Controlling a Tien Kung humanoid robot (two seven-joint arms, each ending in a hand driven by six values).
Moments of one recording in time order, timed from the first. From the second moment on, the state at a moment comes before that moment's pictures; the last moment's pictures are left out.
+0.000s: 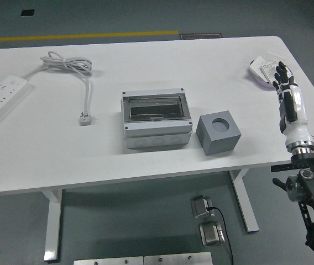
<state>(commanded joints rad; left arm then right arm) 0.08 0.14 -1.84 -0.18 1.73 -0.09 0.23 0.13 -0.16 1.46 1.27 -1.25 -0.15 0.35</state>
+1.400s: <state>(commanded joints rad) 0.09 0.20 -1.69 -0.21 1.62 -0.06 0.12 0.08 -0.18 1.47 1.29 -1.28 -0.14 0.33</state>
